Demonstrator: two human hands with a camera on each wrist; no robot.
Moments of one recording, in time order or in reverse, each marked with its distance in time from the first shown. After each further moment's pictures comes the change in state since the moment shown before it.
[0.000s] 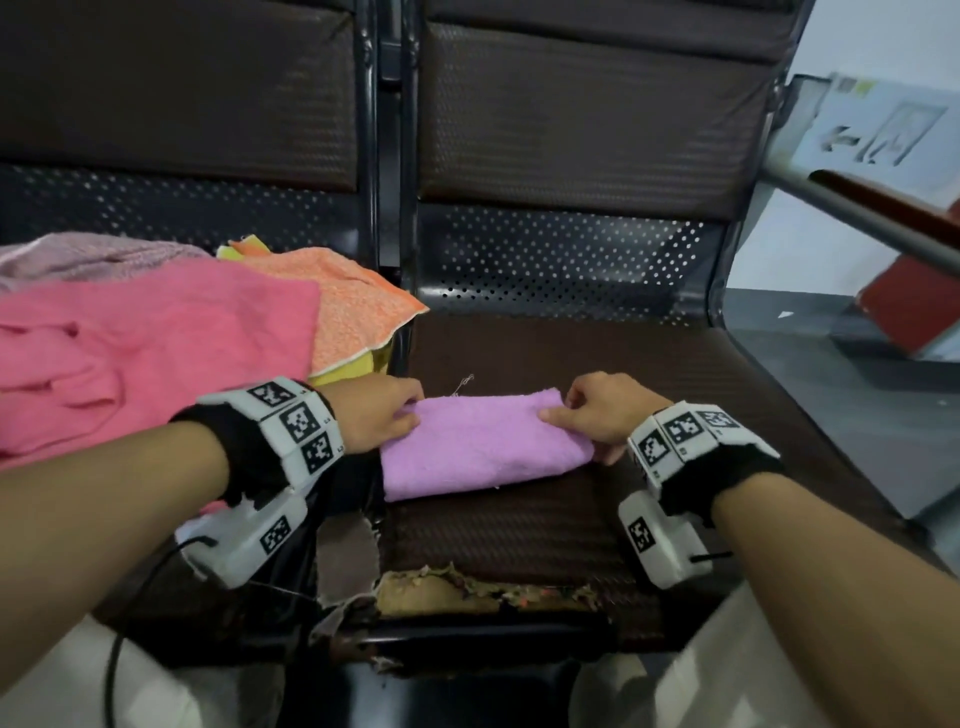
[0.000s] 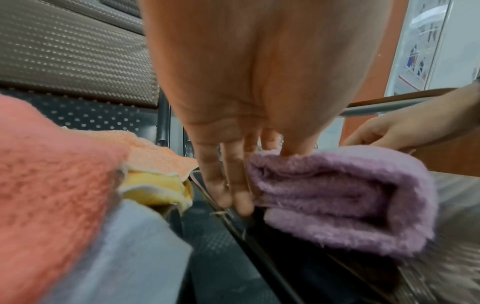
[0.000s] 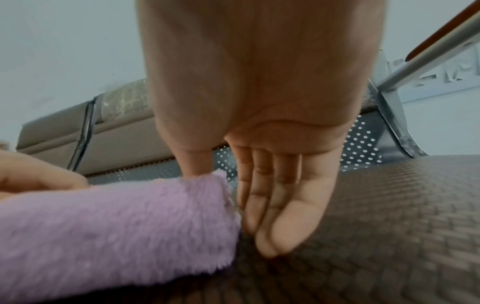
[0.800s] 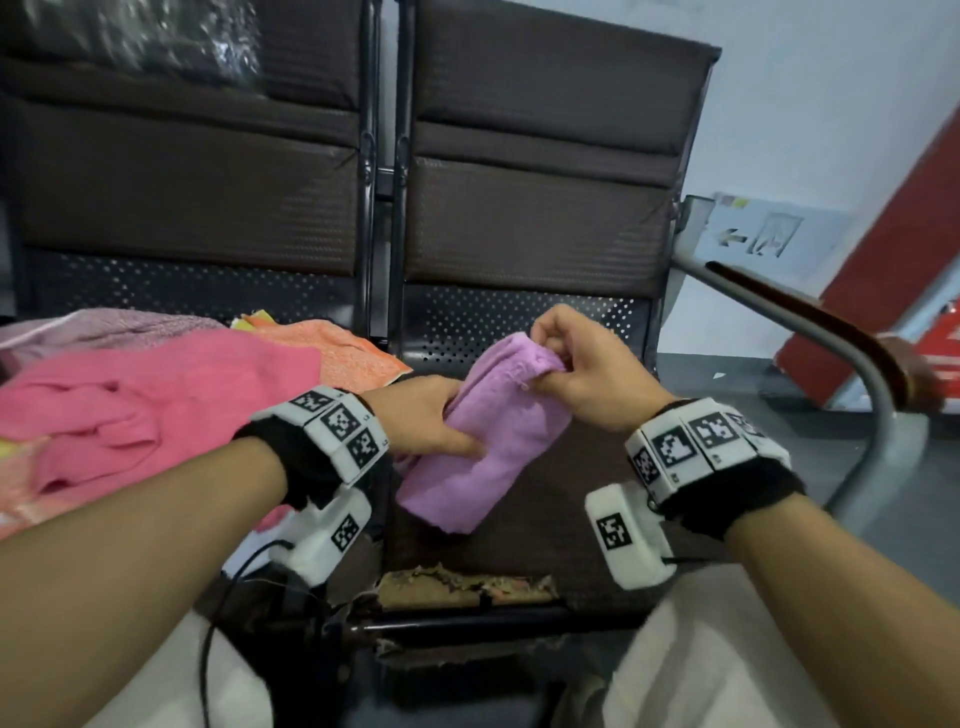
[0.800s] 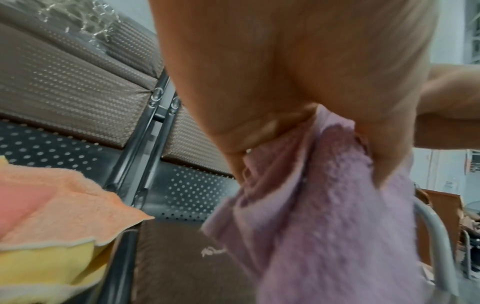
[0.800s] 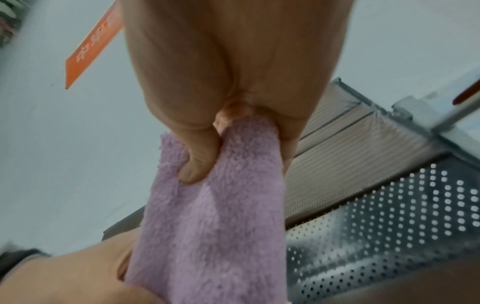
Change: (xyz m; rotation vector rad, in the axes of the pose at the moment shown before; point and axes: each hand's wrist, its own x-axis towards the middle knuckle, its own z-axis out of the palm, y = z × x) left_hand -0.043 0.066 -0.049 -0.451 0.156 0.232; right_hand -0.122 -0.049 -0.062 0.419 0.468 -0.603
